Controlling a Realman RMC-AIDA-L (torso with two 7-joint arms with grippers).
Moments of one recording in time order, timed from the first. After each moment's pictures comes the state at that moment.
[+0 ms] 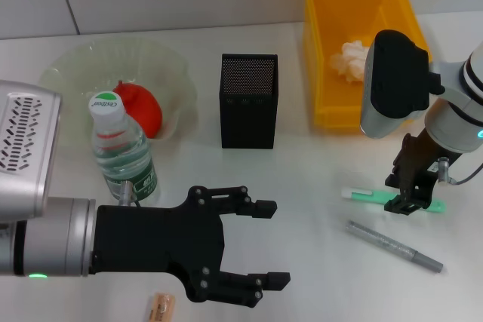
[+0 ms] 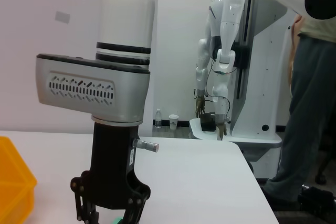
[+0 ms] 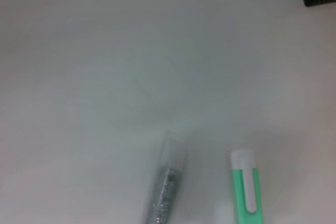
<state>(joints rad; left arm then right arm) -0.27 -2.07 1.50 1.12 1.57 1.53 -1.41 0.67 2.08 -1.38 -1.18 -2.78 -1.62 2.07</state>
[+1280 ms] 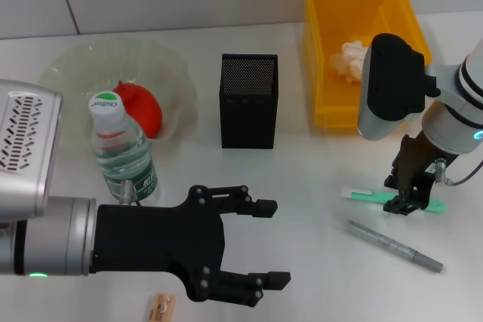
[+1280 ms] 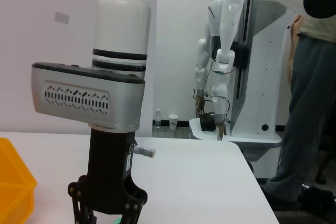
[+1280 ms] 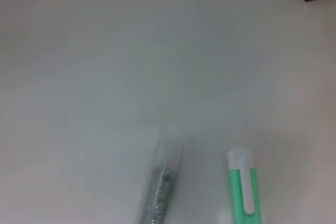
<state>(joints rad) -0.28 -2.07 1.50 1.12 1.57 1.53 -1.41 0.68 2.08 -1.38 -1.14 -2.79 -1.59 2.07</state>
